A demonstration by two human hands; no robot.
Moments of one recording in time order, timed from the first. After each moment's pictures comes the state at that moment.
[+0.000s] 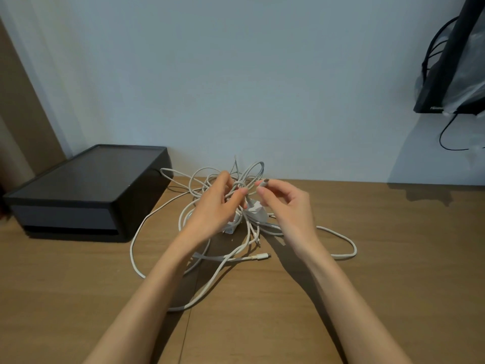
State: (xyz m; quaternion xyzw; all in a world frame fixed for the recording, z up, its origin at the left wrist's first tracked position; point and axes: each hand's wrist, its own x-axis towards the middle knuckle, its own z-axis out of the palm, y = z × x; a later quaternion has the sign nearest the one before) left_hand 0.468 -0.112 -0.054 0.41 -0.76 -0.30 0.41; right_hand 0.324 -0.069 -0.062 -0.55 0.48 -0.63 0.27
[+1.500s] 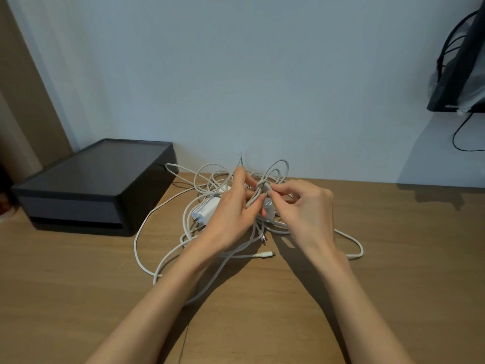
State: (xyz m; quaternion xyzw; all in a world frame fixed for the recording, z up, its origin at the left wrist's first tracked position) left_hand 0.451 -0.093 -0.061 0.35 -0.78 -0.31 0.43; right_hand 0.312 -0.066 -0.062 -0.63 0.55 -0.55 -0.03
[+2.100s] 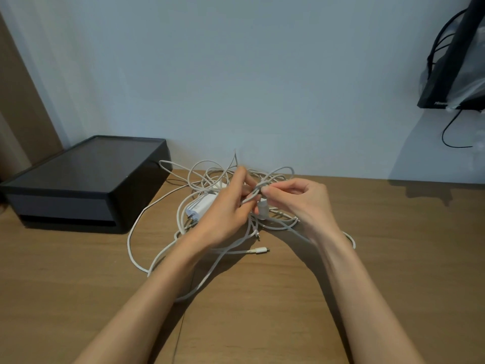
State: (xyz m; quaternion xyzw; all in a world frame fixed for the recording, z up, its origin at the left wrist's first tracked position) left_hand 0.456 -0.101 -0.064 0.30 -0.81 -0.32 0.39; right_hand 0.301 -0.060 -0.048 -0.46 0.49 -0.61 0.41
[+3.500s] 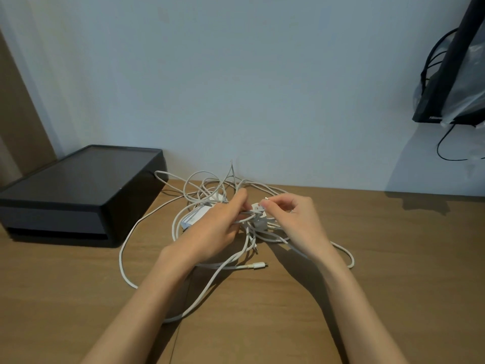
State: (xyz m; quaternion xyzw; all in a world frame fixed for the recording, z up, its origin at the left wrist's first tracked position) left_hand 0.470 -0.114 -0.068 0.34 -0.88 -0.18 0.27; right_hand 0.298 -0.075 -0.062 -0.58 0.59 -0.51 0.24
